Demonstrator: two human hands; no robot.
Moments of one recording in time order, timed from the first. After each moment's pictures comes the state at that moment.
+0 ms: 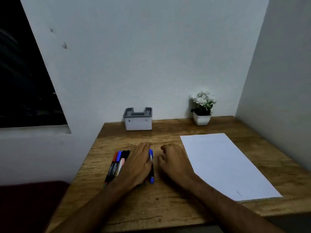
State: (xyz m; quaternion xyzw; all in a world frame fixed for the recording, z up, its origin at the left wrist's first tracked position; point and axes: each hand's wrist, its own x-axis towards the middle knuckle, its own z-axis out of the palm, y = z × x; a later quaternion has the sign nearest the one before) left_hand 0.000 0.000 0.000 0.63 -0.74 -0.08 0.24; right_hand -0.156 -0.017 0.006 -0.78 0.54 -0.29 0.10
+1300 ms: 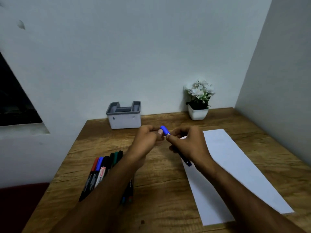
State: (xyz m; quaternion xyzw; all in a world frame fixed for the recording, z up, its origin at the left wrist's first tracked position) left_hand -0.064 -0.089 0.043 0.55 -0.51 -0.46 0.47; right_hand -0.215 -0.081 0.043 -0.62 0.56 -0.44 0.32
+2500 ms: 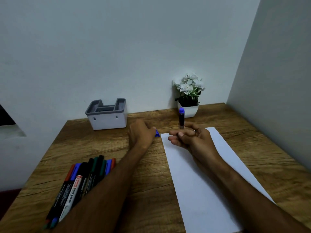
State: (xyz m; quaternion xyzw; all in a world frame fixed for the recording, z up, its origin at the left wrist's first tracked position) left_hand -0.110 -0.173 0.013 0.77 -0.52 -0.14 0.34; right_hand -0.276 -0.114 0.015 -0.43 0.42 -0.57 0.56
